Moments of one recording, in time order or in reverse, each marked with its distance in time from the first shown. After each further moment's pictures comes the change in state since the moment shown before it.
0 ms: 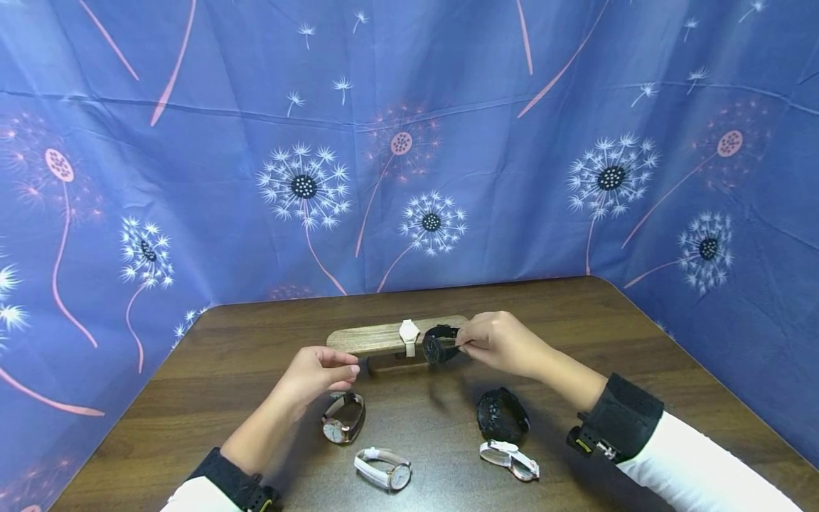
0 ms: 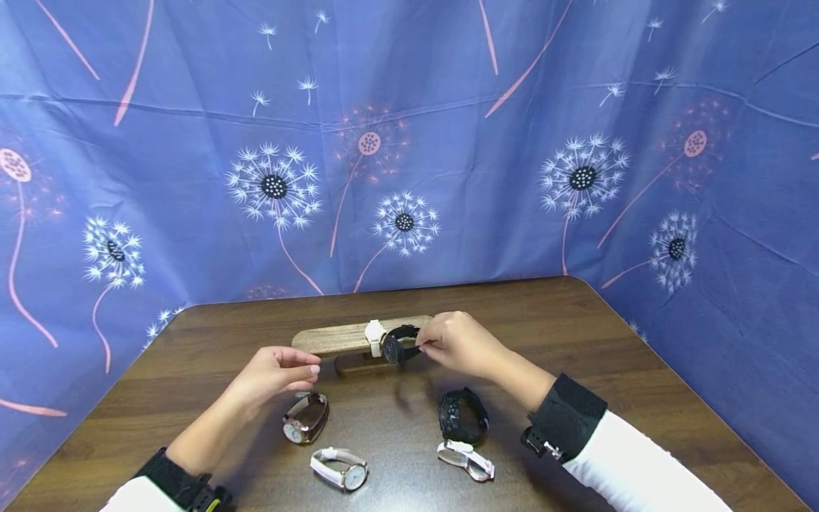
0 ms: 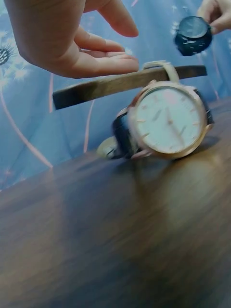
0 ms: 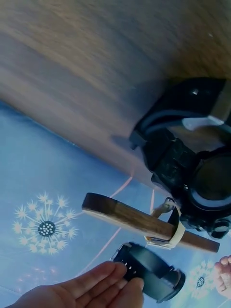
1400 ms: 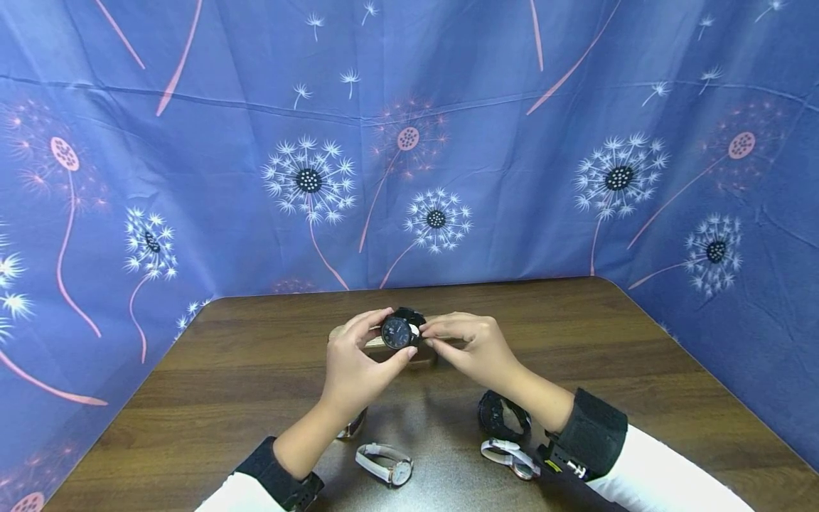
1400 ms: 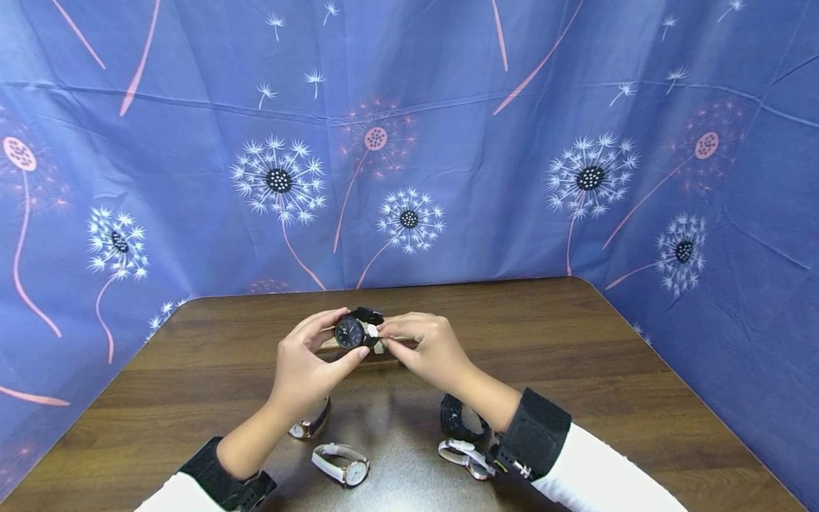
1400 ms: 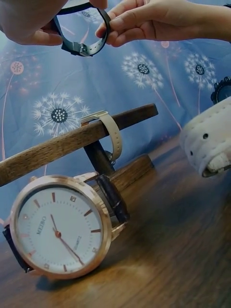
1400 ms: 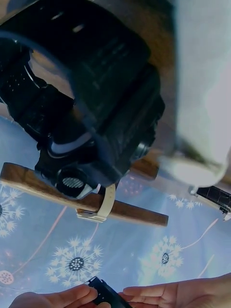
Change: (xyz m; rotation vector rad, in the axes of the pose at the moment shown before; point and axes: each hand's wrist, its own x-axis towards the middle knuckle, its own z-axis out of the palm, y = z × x) left_hand -0.007 0.036 0.067 0.198 0.399 0.861; right_hand 0.035 -0.040 0.030 0.186 0.313 0.145
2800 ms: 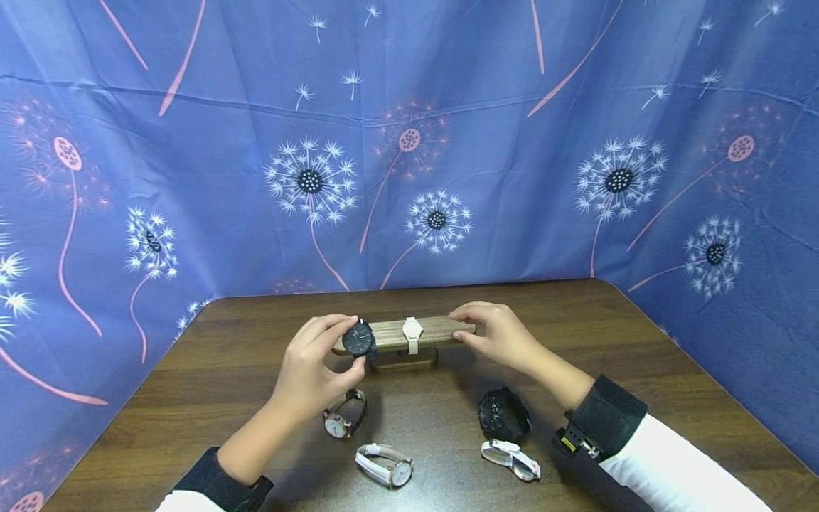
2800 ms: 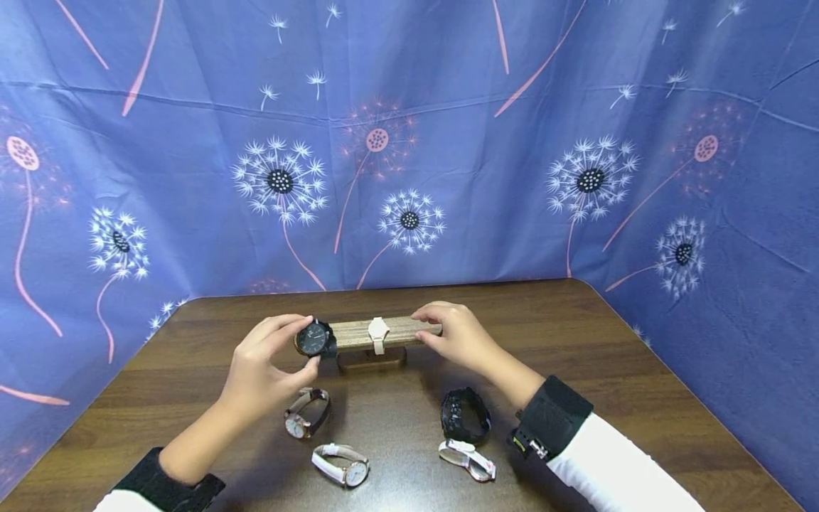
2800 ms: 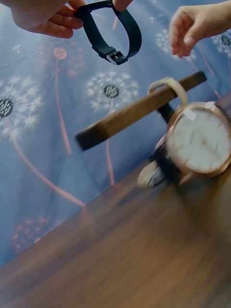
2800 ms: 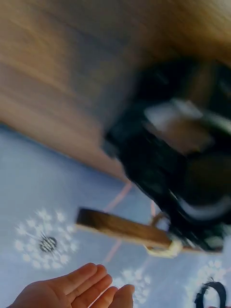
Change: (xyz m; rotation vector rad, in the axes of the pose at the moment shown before) left_hand 0.001 -0.022 -0.059 0.346 -0.074 0.367; right_hand -0.014 0.042 -0.029 -0.164 -0.198 0.207
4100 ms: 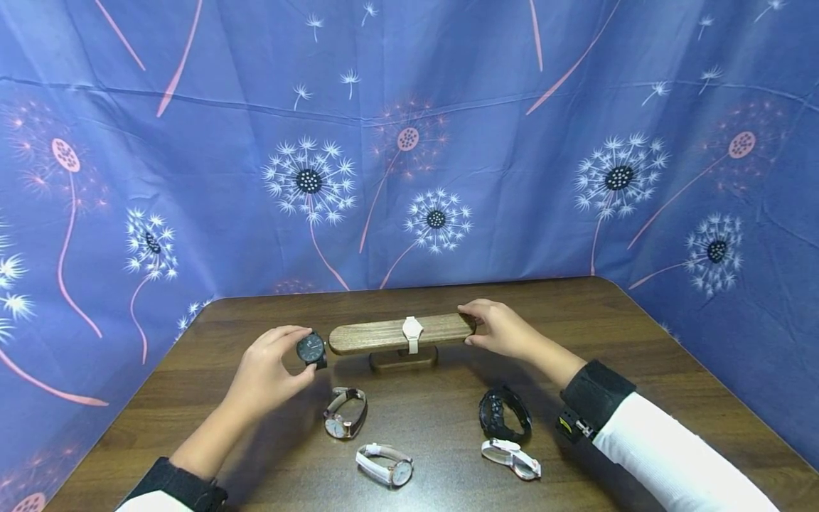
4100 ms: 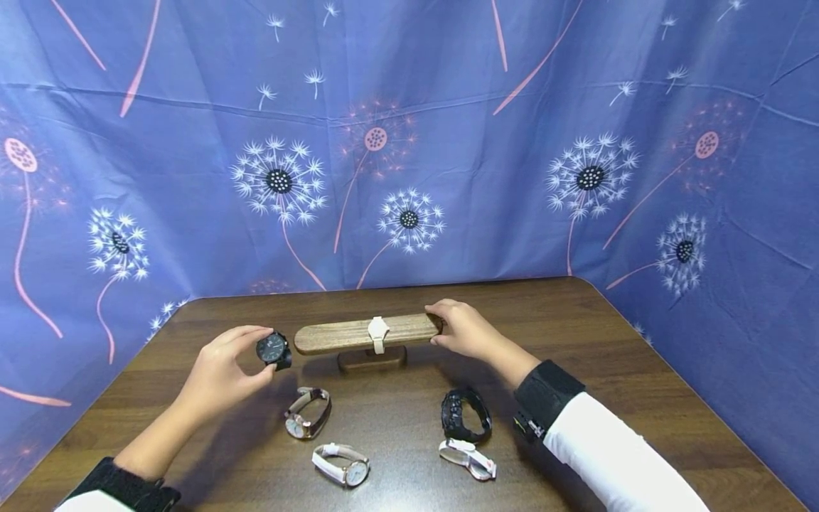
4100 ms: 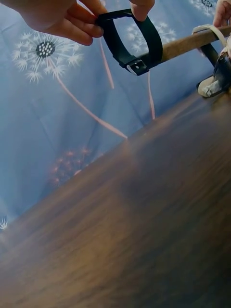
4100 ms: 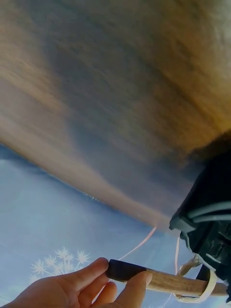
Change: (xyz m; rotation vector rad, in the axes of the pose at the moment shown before) left_hand -0.038 -0.061 -0.034 0.178 -0.175 -0.102; right_hand -0.003 0.046 0.003 -0.136 -0.244 0.064
